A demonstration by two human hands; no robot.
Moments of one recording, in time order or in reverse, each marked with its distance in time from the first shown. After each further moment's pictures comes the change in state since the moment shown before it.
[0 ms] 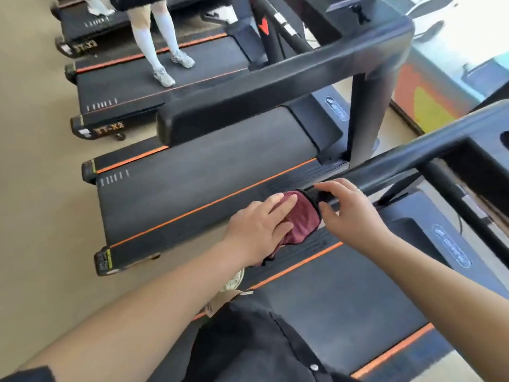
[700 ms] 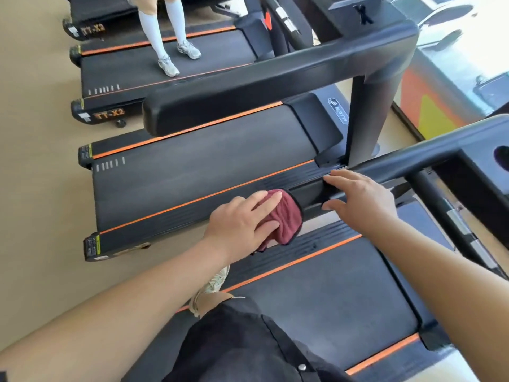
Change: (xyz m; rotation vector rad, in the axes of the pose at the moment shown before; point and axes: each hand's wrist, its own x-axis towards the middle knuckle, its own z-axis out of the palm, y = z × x) left_hand 0.014 0.018 0.010 0.112 0.167 -0.064; right_hand 0.042 0.052 -0.051 -0.475 -0.149 0.021
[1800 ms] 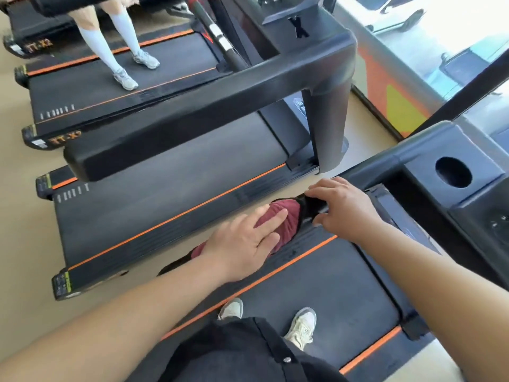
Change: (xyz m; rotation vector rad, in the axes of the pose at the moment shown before) left_hand 0.113 0.080 -0.002 -0.171 -0.335 0.070; right_hand 0.055 0.108 -0.026 0.026 -0.030 -0.139
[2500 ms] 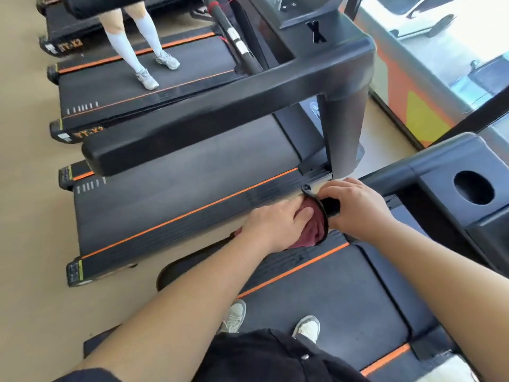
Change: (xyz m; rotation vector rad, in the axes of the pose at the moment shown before) left_hand 0.074 0.045 -0.013 -0.132 -0.086 -0.192; right_hand 0.015 0.023 0.002 0.109 0.095 -0.099
